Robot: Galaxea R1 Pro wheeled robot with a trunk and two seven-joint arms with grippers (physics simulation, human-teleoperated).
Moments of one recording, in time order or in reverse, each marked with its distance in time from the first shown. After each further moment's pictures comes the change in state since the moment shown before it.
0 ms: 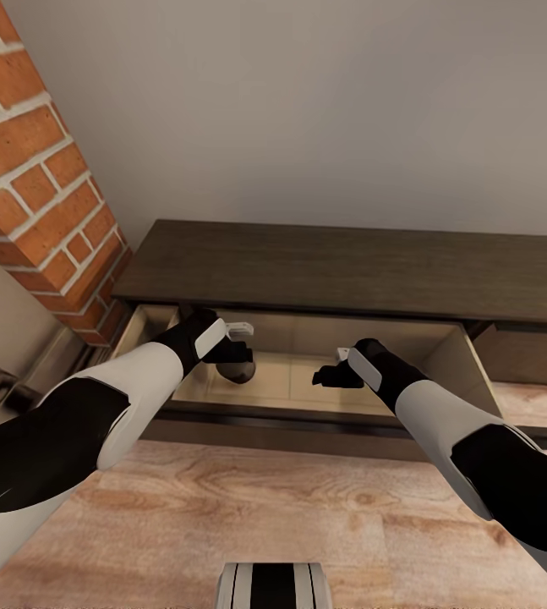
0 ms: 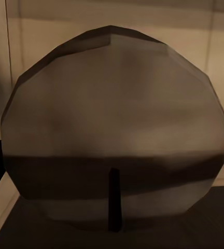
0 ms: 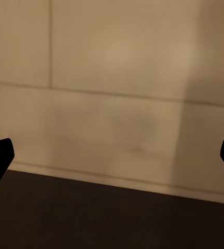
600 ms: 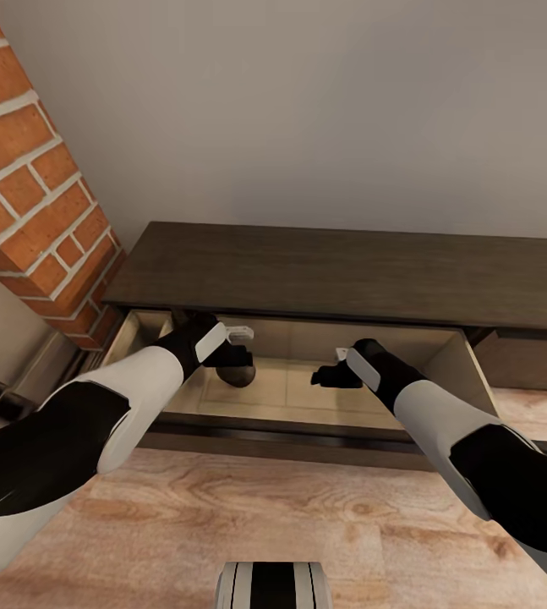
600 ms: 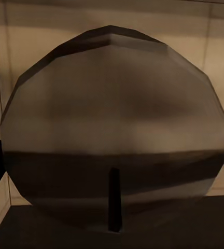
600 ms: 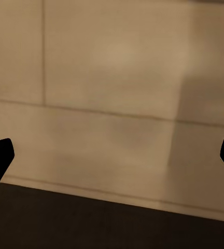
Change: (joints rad) left arm 0.016 0.000 0.000 -0.001 -0.002 0.000 0.000; right arm 0.000 0.005 0.000 0.000 -0.001 0.000 0.000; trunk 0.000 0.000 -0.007
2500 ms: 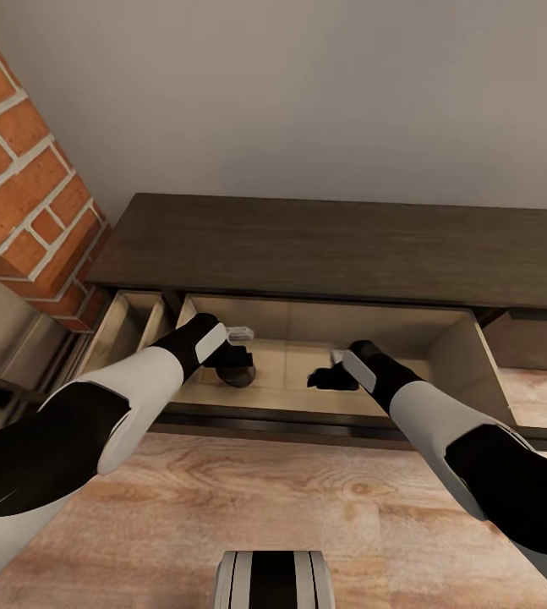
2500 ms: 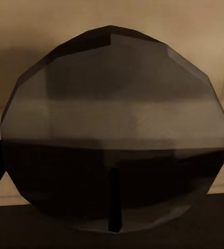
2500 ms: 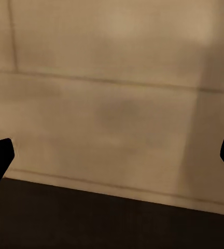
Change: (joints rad) left arm 0.002 0.000 0.000 0.000 0.000 0.000 0.000; right arm 0.000 0.019 0.000 0.016 0.000 -0.002 0.001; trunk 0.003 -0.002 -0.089
